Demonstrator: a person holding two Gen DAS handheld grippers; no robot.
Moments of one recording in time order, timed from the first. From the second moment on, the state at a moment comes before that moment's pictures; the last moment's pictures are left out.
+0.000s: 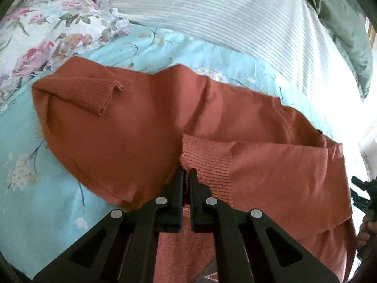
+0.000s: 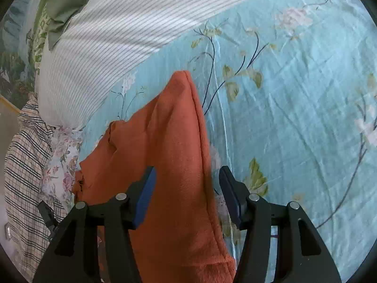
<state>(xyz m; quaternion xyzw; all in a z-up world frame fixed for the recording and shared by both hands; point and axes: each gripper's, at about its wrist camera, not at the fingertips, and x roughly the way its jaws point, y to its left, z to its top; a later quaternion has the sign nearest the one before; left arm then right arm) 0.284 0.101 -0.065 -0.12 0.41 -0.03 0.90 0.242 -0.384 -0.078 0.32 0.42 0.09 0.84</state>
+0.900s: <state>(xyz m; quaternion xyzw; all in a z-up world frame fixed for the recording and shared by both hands) 0.284 0.062 -0.057 -0.08 0.40 -0.05 0.91 0.246 -0.388 -0.049 0.19 0.40 0.01 0.89</state>
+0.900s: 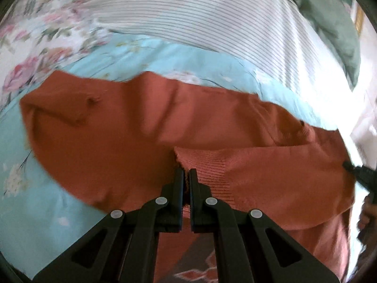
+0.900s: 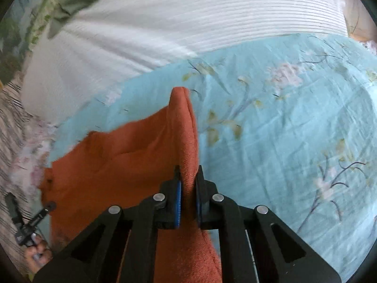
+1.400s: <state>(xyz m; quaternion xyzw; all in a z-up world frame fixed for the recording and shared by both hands) 0.286 0.052 -0.071 -0.06 0.41 -0.06 0.91 0.214 -0.400 -0.055 0.25 0.38 0.02 0.89</state>
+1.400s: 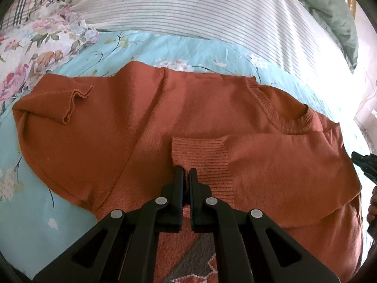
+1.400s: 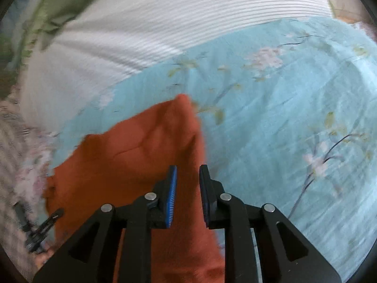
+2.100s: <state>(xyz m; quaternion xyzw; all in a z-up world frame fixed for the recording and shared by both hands) 0.269 0.139 -0.042 -0.09 0.40 0.04 0.91 0.136 -0.311 -0.056 0.25 0.44 0.15 0.85</state>
